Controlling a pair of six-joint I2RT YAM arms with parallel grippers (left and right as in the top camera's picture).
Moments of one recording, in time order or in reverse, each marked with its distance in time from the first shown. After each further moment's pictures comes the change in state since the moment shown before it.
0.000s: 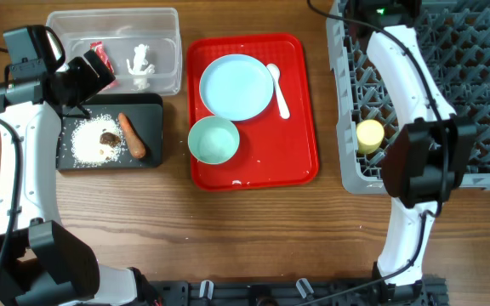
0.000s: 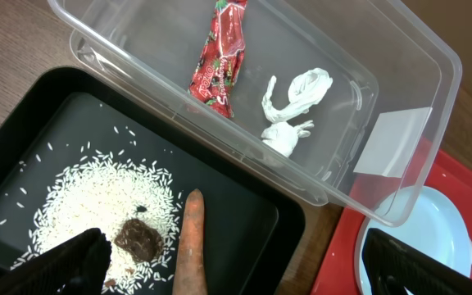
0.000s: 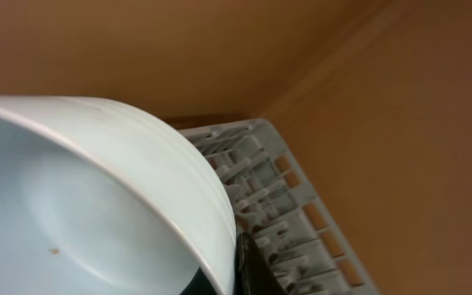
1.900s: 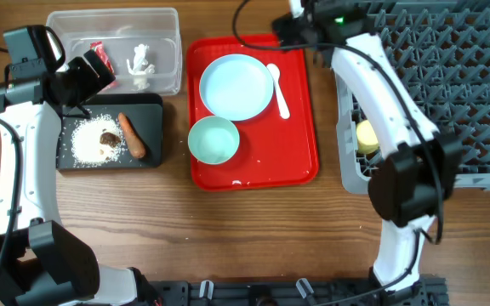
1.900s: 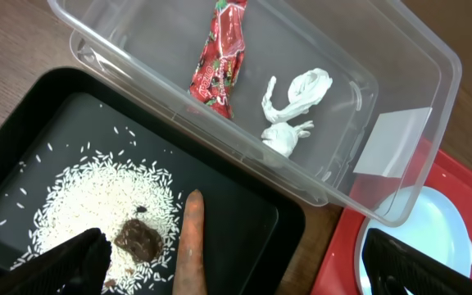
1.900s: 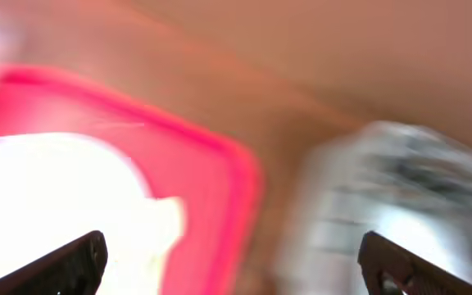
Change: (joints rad) left arm 0.000 0.000 0.000 0.000 0.000 0.000; right arm 0.202 -0.121 0.003 -0.406 -1.048 0.063
